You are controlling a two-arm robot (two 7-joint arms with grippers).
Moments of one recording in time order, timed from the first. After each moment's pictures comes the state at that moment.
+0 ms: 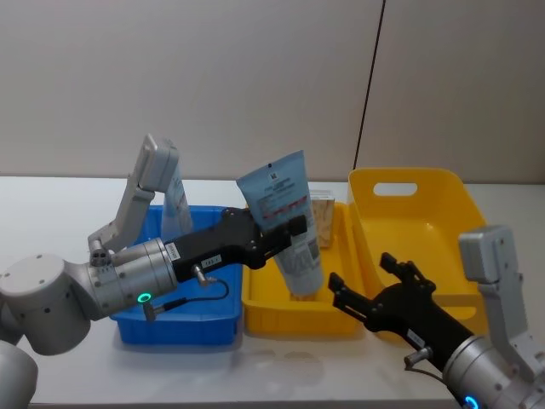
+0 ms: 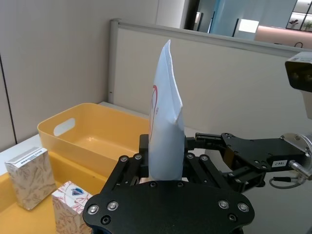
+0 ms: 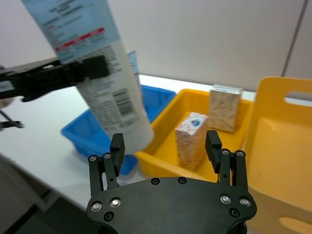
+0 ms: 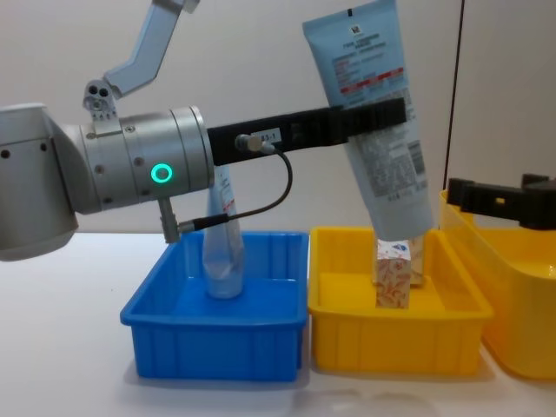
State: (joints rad) left arm -0.66 0.20 0.49 -1.16 -0.61 0.06 -0.92; right arm 0.00 0.39 -0.22 -1.86 0.42 0.21 0.21
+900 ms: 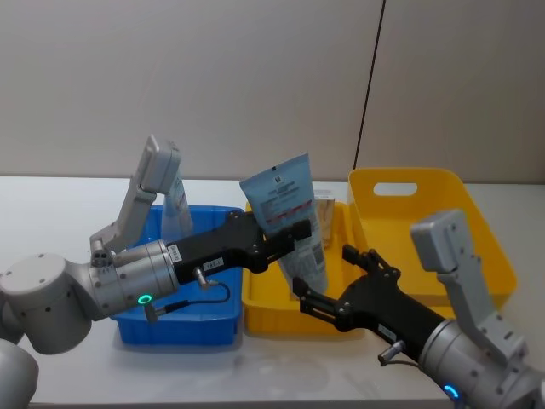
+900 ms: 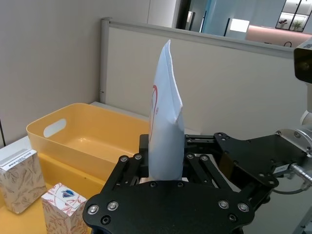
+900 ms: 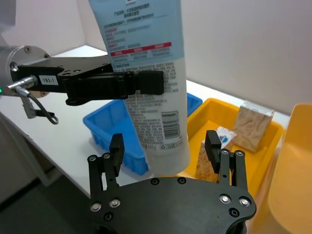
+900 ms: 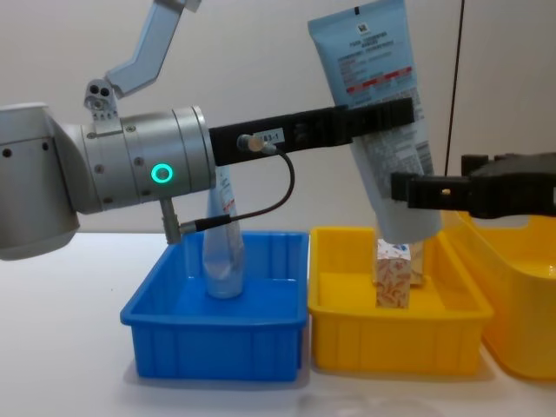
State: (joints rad) left arm -0.66 0.20 0.50 -1.16 -0.62 0.07 -0.95; right arm 0.09 0.45 -0.31 -1.88 0.38 0.27 0.27
